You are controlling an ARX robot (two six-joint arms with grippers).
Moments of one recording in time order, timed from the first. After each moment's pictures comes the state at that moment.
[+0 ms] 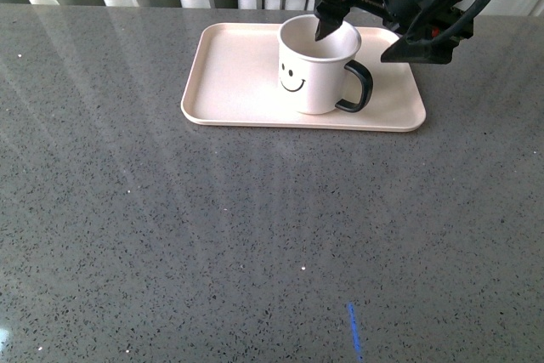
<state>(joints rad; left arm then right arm) 0.00 0.02 0.01 0.00 0.00 -0.01 0.15 2.20 1.55 -0.25 -0.13 0.35</state>
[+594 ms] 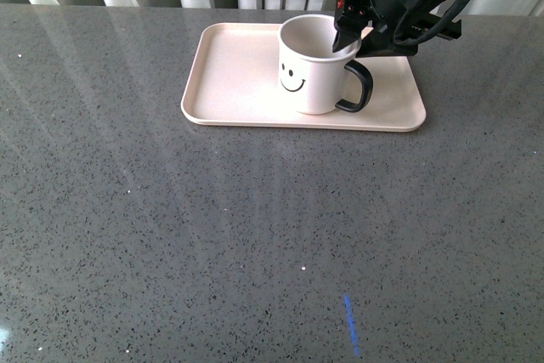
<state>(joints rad) 0.00 0.02 0.01 0.00 0.00 -0.01 0.16 2.23 1.63 -0.31 -0.12 0.35</state>
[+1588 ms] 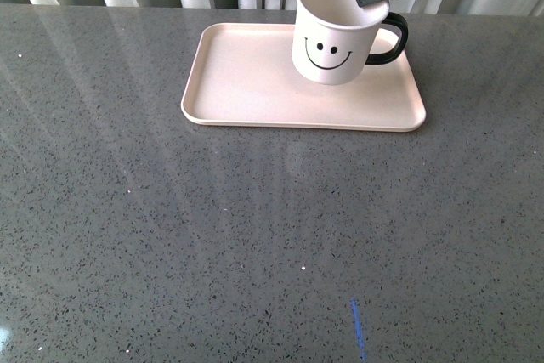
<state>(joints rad) 0.00 0.02 0.01 0.00 0.00 -0.01 0.10 2.20 1.76 -0.45 -0.21 -0.24</state>
